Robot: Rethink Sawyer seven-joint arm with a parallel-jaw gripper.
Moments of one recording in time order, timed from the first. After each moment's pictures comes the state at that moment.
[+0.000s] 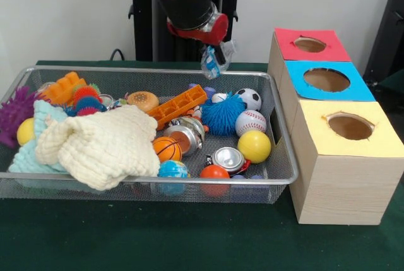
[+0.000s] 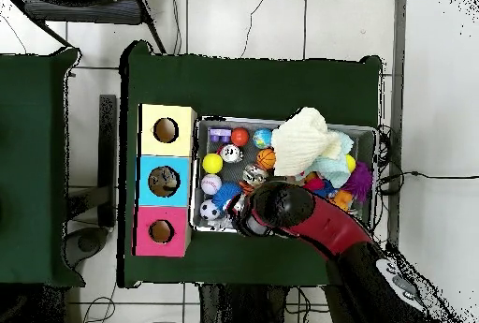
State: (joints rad) arm -0.54 -0.65 0.19 1.95 0.10 0.71 1.92
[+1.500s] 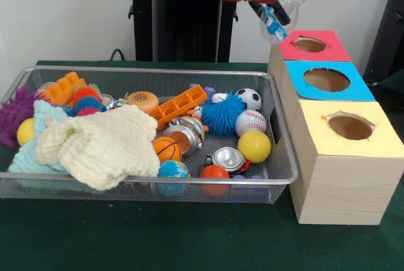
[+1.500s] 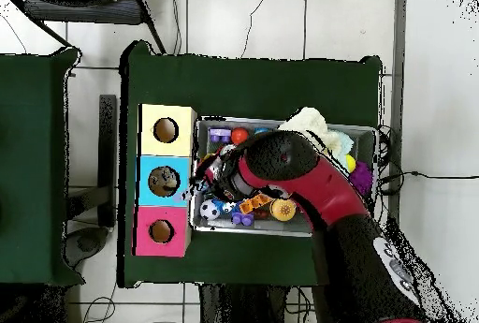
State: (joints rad) arm -0.47 -0.73 0.25 1.81 0.40 1.05 1.92
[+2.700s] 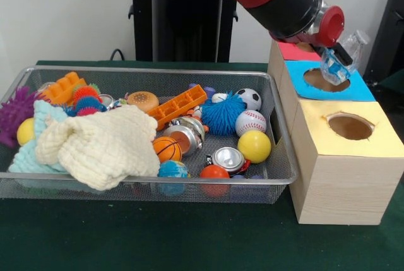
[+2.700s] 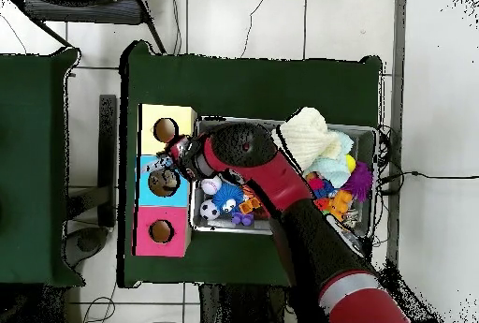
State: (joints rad) arm -0.42 -0.61 0.35 1.84 0.63 0.82 1.92
